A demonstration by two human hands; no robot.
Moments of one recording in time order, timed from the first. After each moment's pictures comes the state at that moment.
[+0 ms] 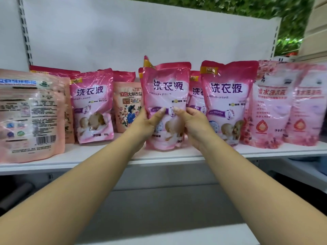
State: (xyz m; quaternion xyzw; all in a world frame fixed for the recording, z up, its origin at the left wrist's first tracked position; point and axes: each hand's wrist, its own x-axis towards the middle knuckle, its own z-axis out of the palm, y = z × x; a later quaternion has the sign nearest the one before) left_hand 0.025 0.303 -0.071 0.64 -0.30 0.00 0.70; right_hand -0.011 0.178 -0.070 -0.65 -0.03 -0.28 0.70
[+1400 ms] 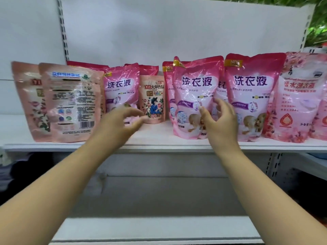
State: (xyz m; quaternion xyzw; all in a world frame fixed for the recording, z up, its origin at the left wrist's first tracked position) left_hand -0.015 0.421 -0.082 0.86 -0.26 0.27 0.36; right_hand -0.057 0.204 -0.090 -0.77 0.03 -0.50 0.40
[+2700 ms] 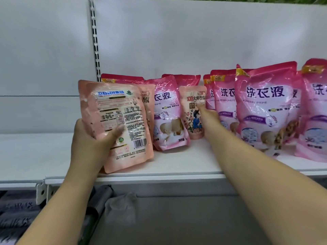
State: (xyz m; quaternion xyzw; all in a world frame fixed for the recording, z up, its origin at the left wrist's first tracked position) left_hand 0.074 0.556 -0.092 0.69 -0.10 0.31 0.64; right_hand 0.120 0.298 -0.056 -0.66 0.17 -0.31 0.66
